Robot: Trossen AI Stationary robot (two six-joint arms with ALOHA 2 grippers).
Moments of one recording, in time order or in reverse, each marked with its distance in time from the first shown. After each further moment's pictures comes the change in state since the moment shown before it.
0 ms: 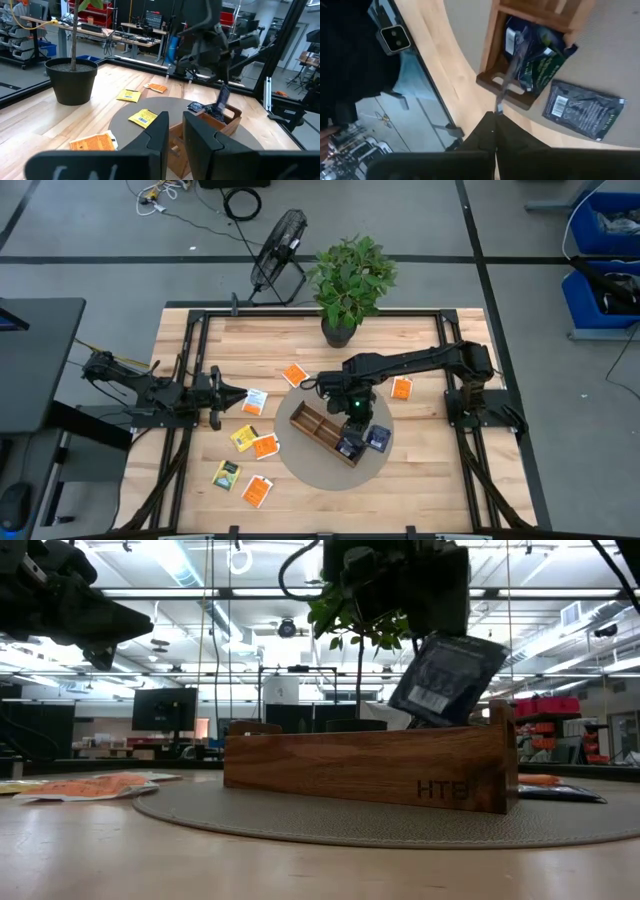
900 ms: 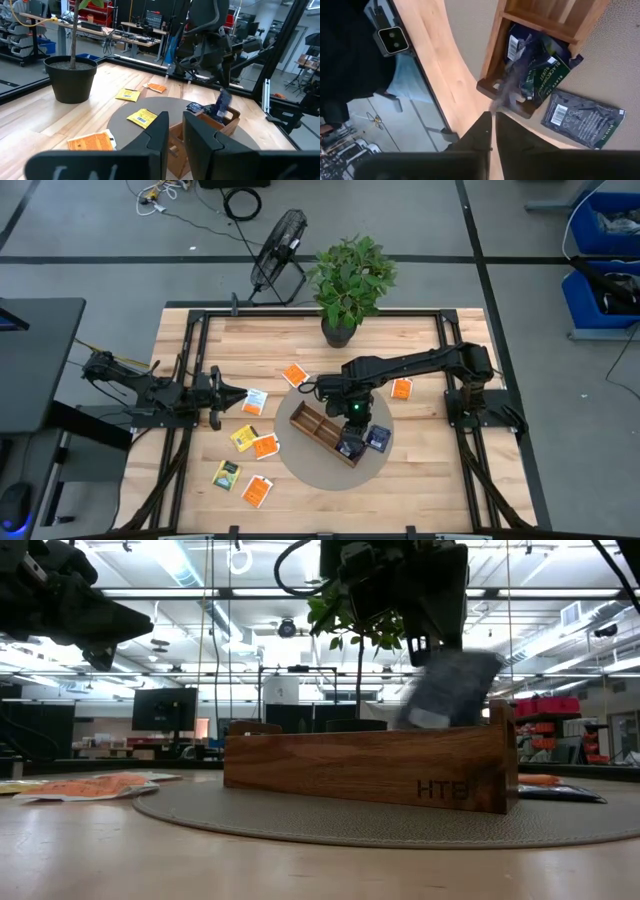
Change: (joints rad) left arm 0.000 0.000 0.000 0.000 0.000 -0.021; right arm 0.012 0.004 0.000 0.034 0.031 -0.005
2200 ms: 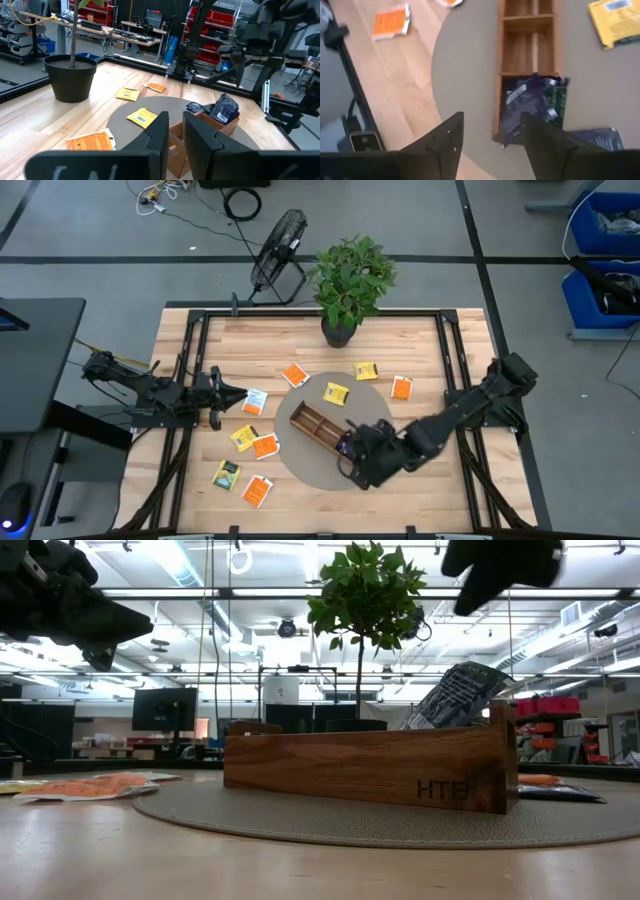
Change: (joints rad) left arm 0.000 0.000 0.000 -0.018 0.000 -0.007; right arm 0.530 -0.250 -0.275 0.451 1.014 0.733
